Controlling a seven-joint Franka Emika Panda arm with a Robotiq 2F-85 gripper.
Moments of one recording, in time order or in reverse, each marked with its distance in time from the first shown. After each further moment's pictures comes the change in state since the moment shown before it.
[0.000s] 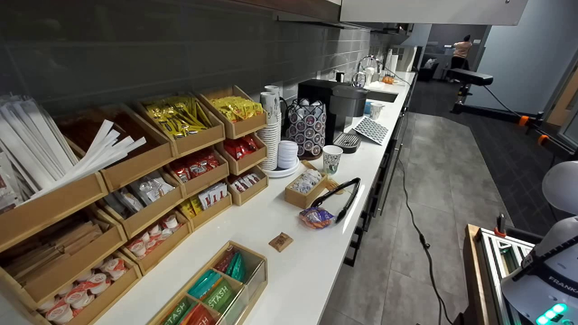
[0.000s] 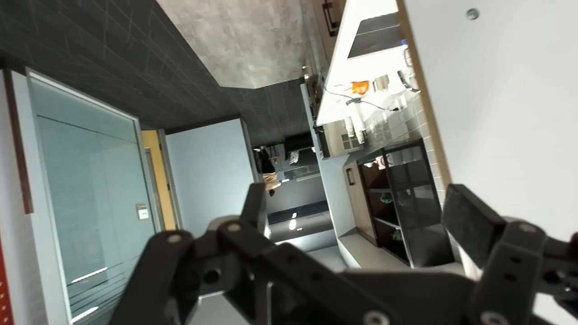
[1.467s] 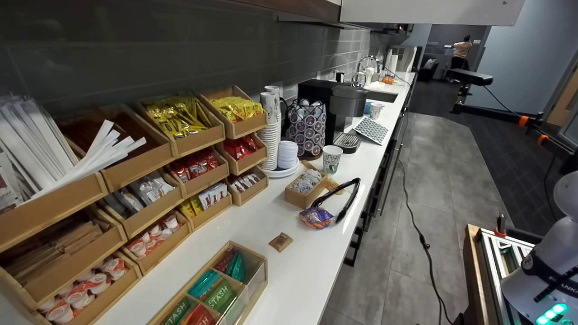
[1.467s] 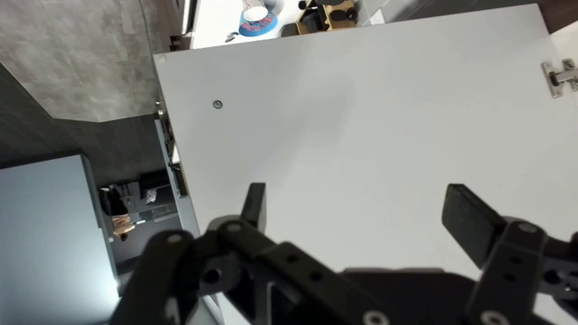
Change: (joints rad) arm 0.340 -0.031 0.027 -0.006 0.107 0.004 -0.023
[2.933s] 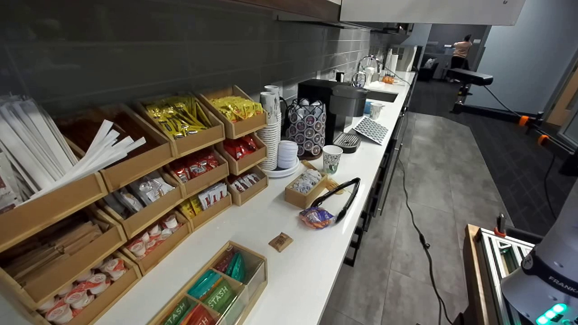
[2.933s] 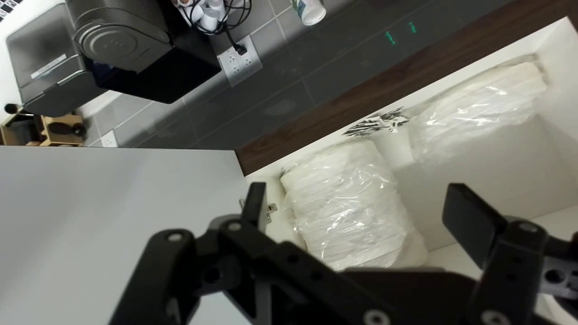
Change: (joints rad) arm 0.689 0.083 -0.211 0.094 0.226 -0.097 -0.291
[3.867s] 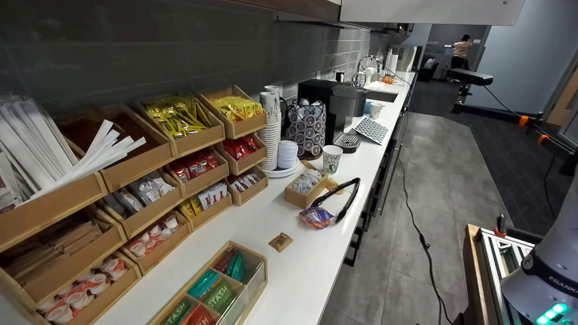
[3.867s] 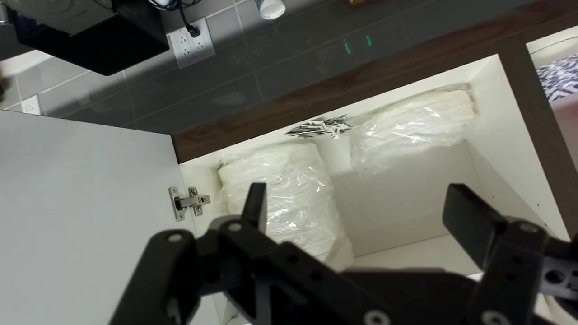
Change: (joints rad) arm 0.097 -0.007 -0.002 -0.005 0.020 0.043 -0.131
